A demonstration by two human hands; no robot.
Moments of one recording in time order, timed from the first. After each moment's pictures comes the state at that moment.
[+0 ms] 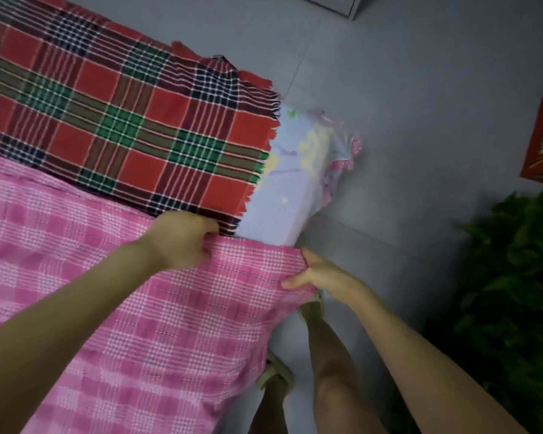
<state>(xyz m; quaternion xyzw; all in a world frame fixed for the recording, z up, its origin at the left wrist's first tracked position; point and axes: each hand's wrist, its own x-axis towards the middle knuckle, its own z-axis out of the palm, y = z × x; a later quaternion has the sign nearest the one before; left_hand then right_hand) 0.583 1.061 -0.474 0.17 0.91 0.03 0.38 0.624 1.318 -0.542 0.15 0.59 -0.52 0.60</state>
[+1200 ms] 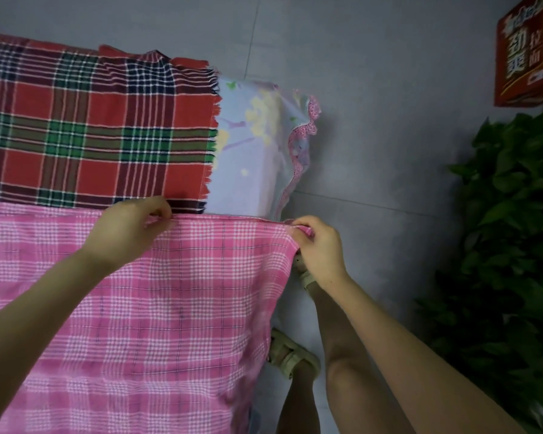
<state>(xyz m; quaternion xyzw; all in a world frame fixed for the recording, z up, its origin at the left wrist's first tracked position) 0.594 1.047 -0.469 0.12 0.95 0.17 0.23 0.683 1.326 -0.547 0.24 0.79 -0.53 0.18</state>
